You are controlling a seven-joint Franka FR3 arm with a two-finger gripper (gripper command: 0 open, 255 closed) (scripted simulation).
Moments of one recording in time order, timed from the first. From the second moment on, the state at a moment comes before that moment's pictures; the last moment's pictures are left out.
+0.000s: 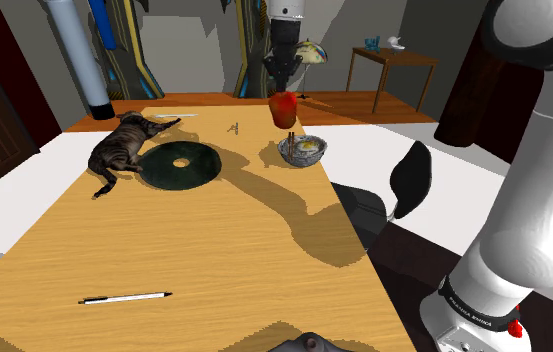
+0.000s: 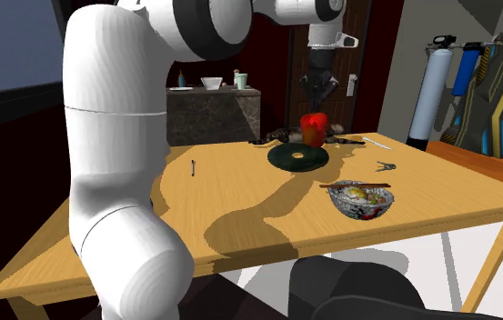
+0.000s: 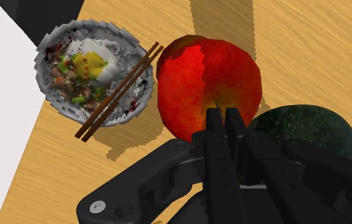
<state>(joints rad) -0.15 0.16 0.06 -1.42 0.03 1.60 0.09</state>
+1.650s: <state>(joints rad) -0.33 0.37 -0.03 -1.20 0.06 1.58 -0.18</state>
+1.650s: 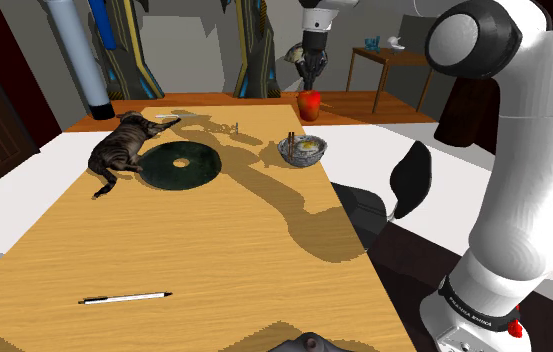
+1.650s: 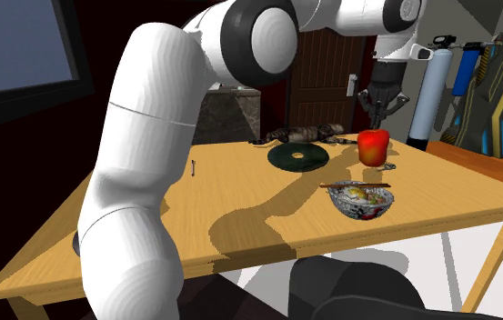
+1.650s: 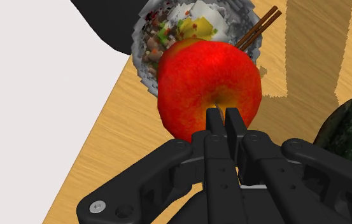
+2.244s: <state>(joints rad) -0.32 0.34 -0.03 -1.37 0.06 1.72 -0.19</state>
